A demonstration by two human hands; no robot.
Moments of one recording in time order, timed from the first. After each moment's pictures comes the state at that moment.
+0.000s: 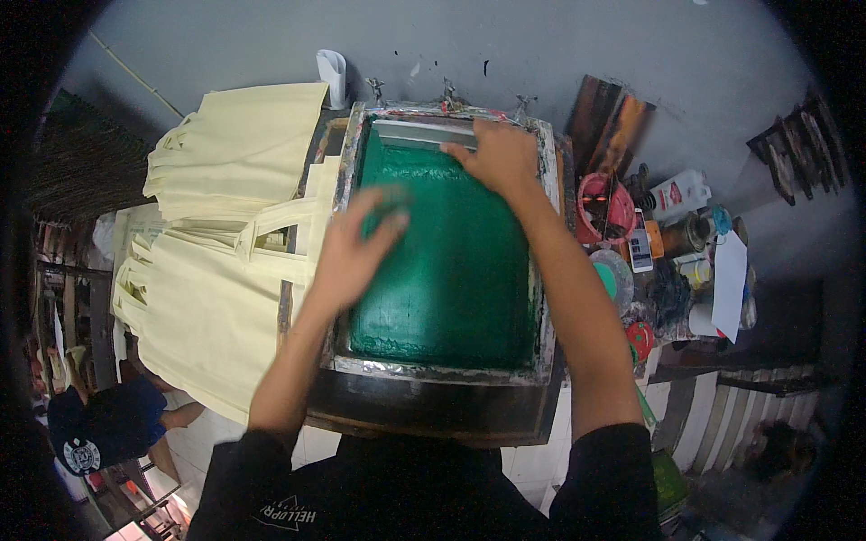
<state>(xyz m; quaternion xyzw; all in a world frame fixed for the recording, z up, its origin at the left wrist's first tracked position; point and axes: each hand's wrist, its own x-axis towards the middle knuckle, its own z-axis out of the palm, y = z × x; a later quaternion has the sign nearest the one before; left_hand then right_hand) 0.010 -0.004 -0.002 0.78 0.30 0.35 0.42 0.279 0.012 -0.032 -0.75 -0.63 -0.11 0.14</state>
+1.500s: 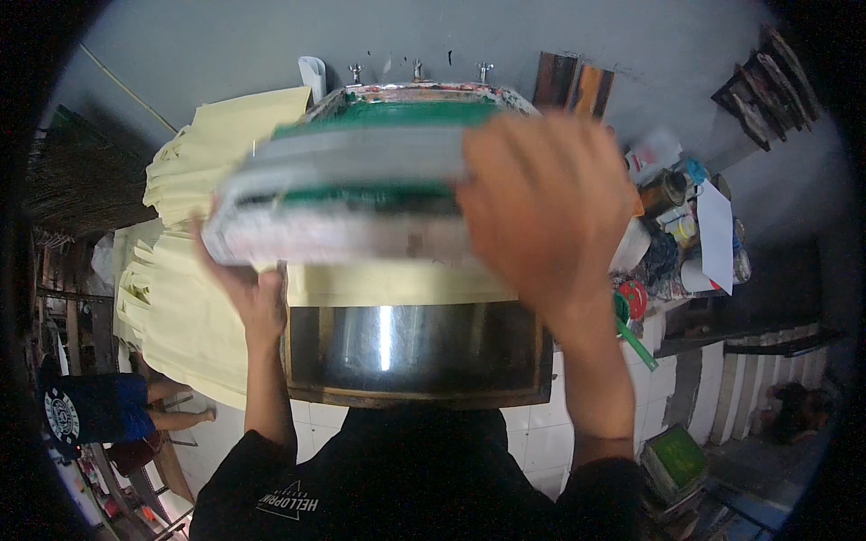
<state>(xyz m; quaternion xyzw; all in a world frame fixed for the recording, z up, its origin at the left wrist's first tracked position) -0.100 -0.054 0.009 0.71 0.29 0.56 0.31 0.183 -0.187 0.147 -0.59 -0.66 -0.37 0.27</state>
